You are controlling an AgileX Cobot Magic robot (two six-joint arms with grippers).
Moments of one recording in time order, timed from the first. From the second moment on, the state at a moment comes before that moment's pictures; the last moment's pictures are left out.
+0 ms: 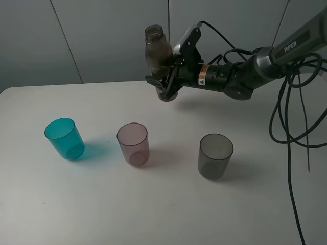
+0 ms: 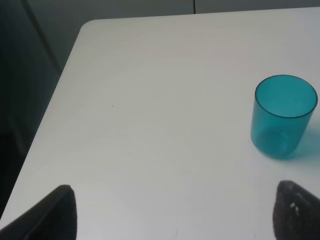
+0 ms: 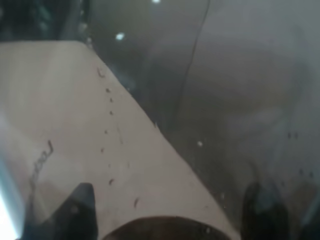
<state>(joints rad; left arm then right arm) 0.07 0.00 -0.51 0.09 1.08 0.01 0.35 2.27 -1.26 -0.86 -0.90 0.19</state>
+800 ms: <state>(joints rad) 0.07 0.00 -0.51 0.09 1.08 0.01 0.38 2.27 -1.23 -0.91 -0.92 -0.37</state>
